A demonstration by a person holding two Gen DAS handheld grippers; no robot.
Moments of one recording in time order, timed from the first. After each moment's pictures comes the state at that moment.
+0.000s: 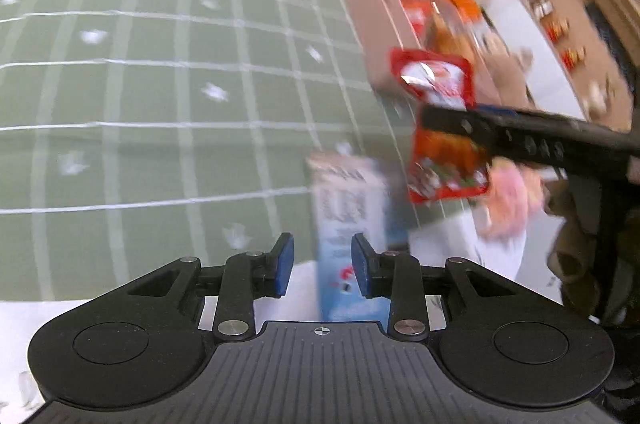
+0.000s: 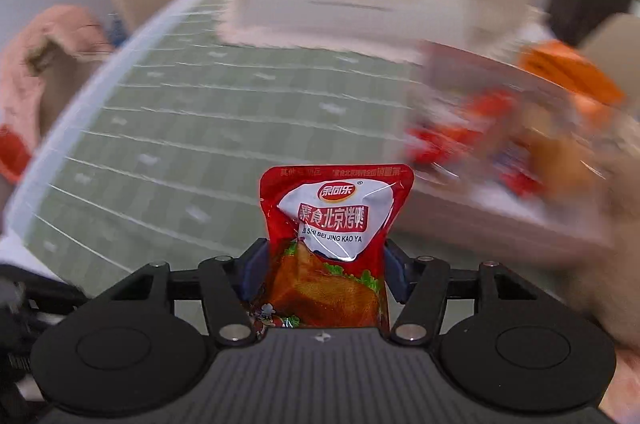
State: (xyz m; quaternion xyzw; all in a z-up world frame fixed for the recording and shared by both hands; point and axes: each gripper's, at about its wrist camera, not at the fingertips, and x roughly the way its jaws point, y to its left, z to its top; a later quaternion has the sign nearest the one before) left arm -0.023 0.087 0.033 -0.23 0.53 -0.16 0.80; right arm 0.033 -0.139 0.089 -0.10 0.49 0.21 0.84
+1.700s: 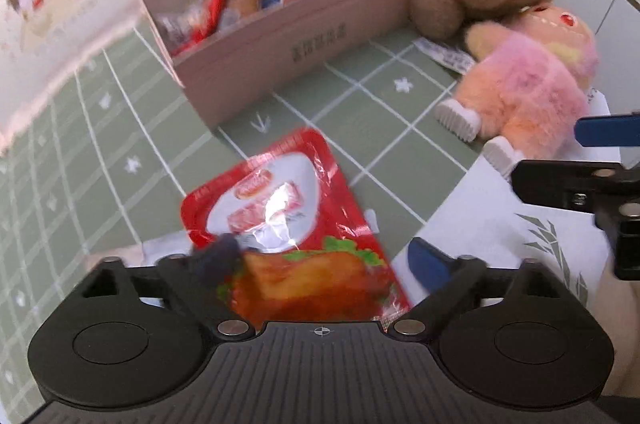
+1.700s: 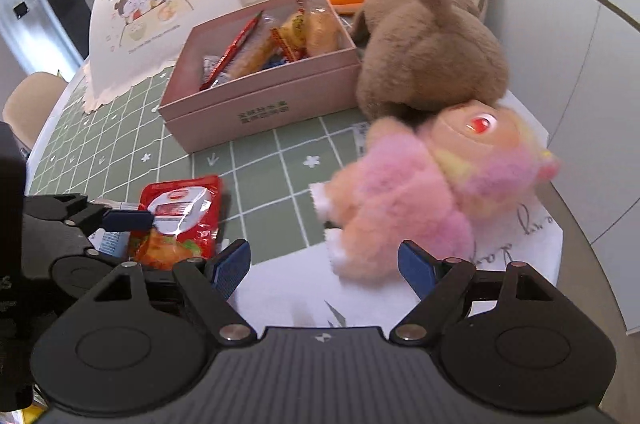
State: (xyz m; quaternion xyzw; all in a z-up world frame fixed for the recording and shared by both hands) left arm 0.027 -0.112 0.032 0.14 0.51 -0.17 0.83; right arm -0.035 -0.284 0.059 0.09 0.47 0.05 0.88
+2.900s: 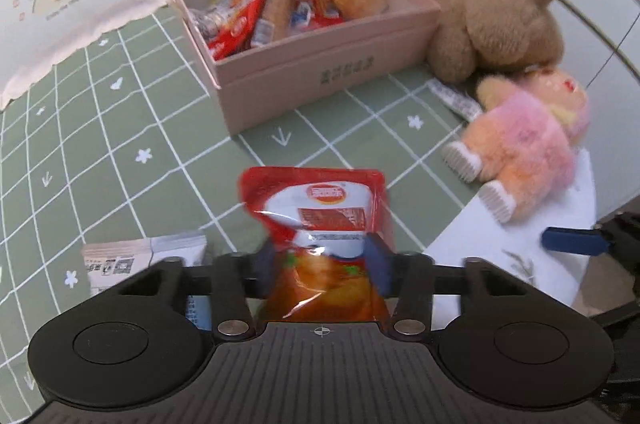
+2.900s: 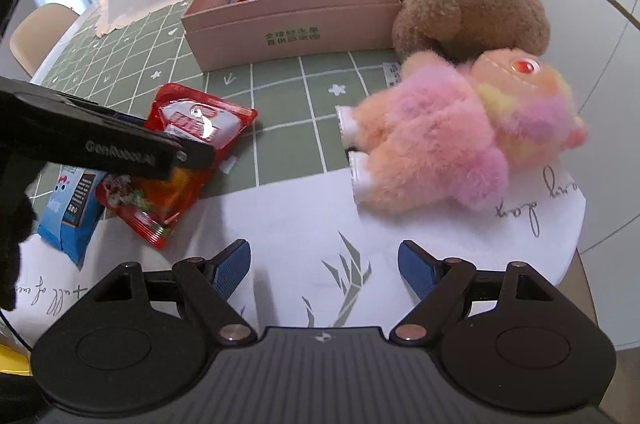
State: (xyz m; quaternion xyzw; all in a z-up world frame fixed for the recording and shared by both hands) left arm 0.032 -0.074 0.051 0.05 0.50 -0.18 0.84; right arm -0.052 -0.254 0.037 0.01 0.49 0.08 0.87
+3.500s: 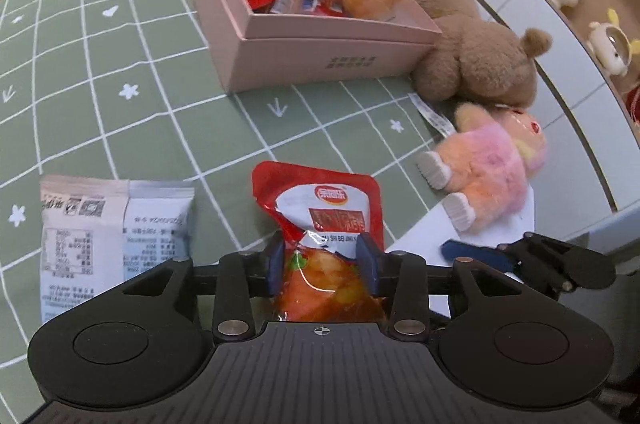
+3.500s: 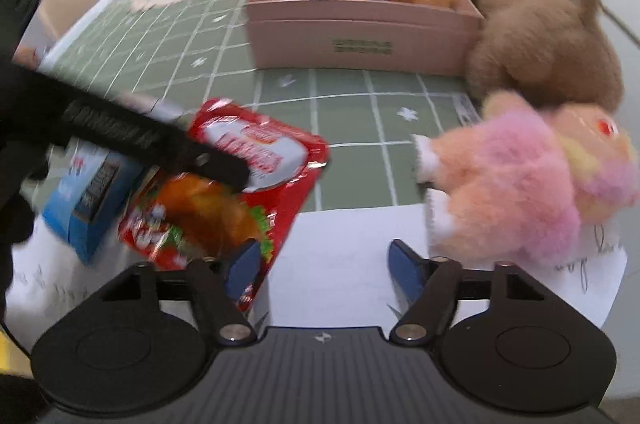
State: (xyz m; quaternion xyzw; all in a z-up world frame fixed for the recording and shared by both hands) left arm 0.038 -0.038 0.029 -0.09 0.52 -0.24 0.81; right arm -0.049 -0.204 0.025 -0.06 0.47 0.14 0.87
